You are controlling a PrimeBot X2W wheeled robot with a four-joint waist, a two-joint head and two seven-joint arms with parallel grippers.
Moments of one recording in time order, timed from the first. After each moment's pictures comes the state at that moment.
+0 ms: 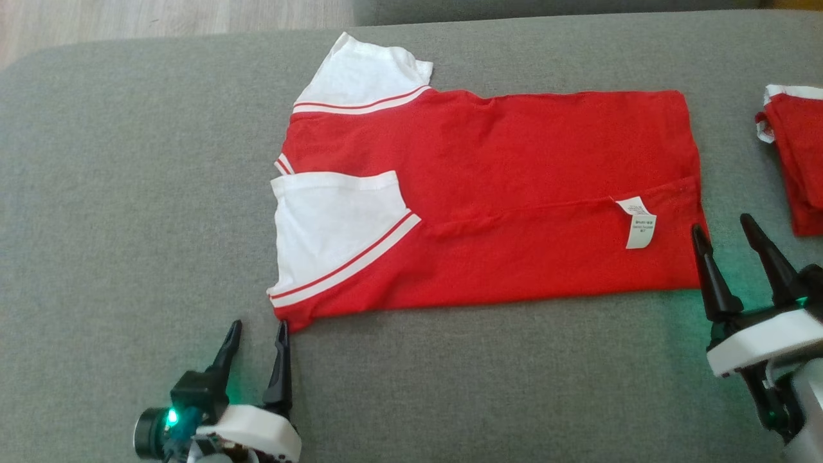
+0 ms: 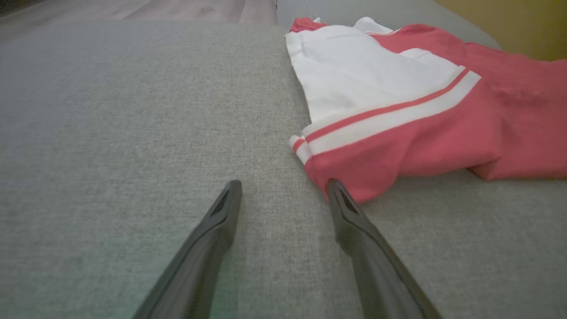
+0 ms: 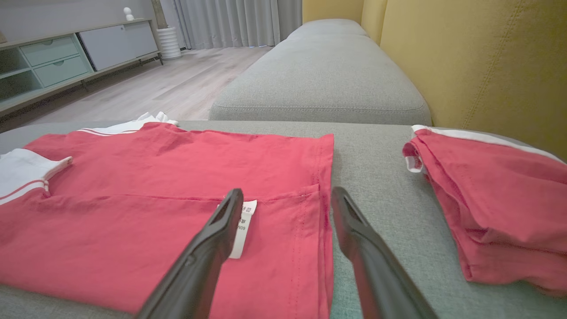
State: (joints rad) left arm -0.11 0.14 -0.34 0.50 -0.37 0.05 -0.25; right arm -0.16 -0.43 0.22 0.36 0.44 0.12 -0.25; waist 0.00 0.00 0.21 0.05
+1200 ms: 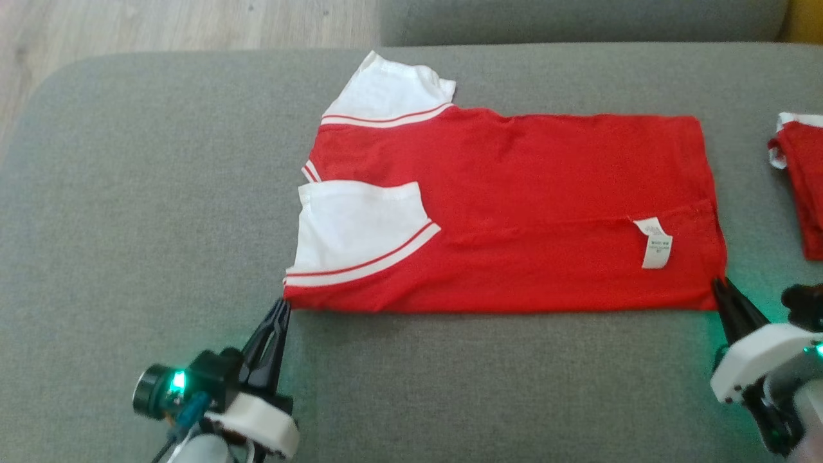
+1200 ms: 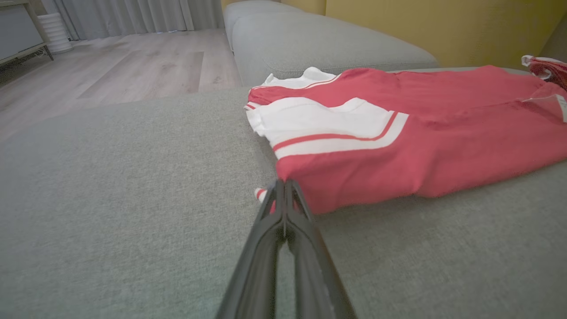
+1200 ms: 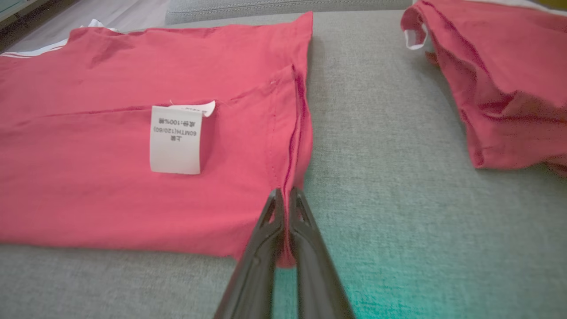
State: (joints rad) left arm -0.16 0.23 -0.44 0.42 -0.29 -0.03 -0.24; right arm -0.20 -0.40 0.21 0.61 0.47 0.12 -0.07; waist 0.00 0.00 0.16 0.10
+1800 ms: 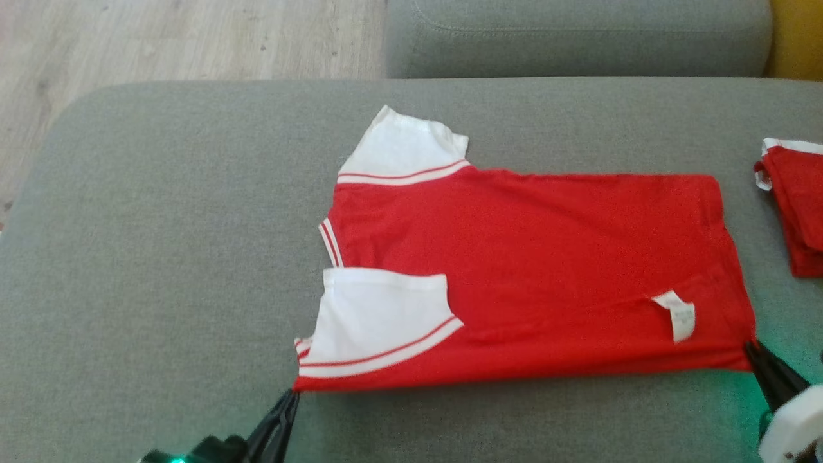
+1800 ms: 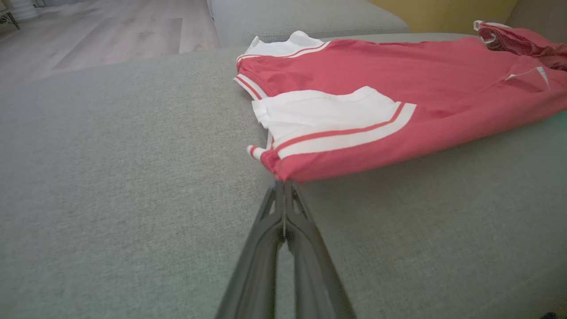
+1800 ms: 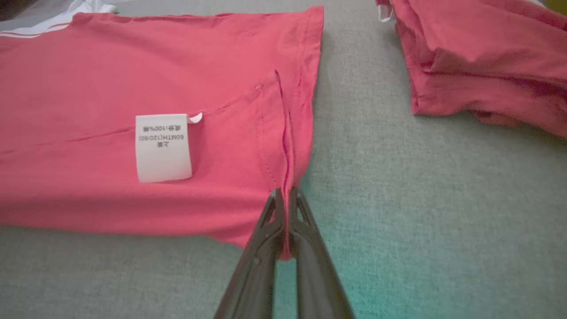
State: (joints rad) left arm 0.15 0.35 -0.47 0.08 -0.30 0.03 -0.07; right arm 0.03 -0.57 0.25 0.42 0.61 0.12 -0.01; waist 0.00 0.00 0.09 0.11
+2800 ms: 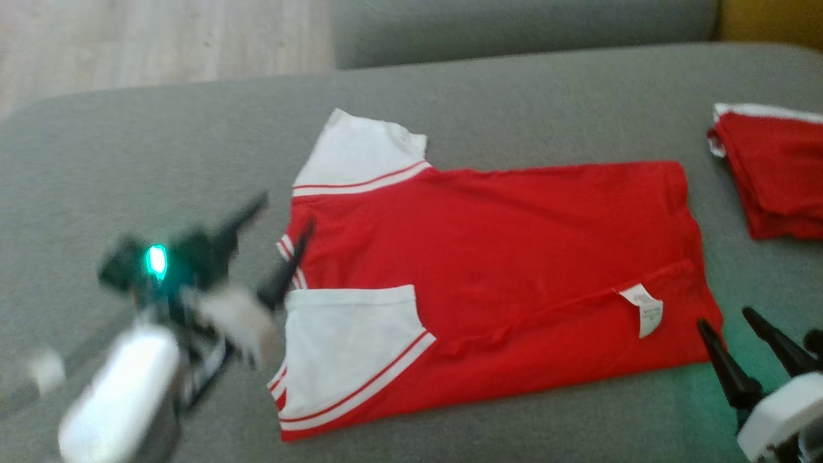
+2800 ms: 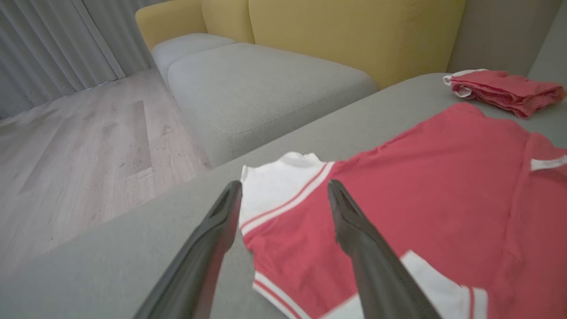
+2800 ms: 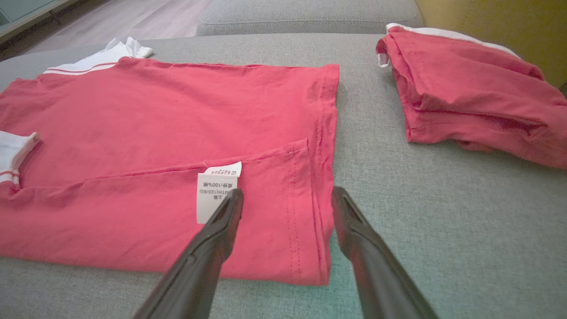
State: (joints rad) left arm -0.25 0.42 -0.48 0.04 -0.33 -0.08 0.16; right arm 0.13 -0.54 0.18 0.15 0.54 0.12 0.04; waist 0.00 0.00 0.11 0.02
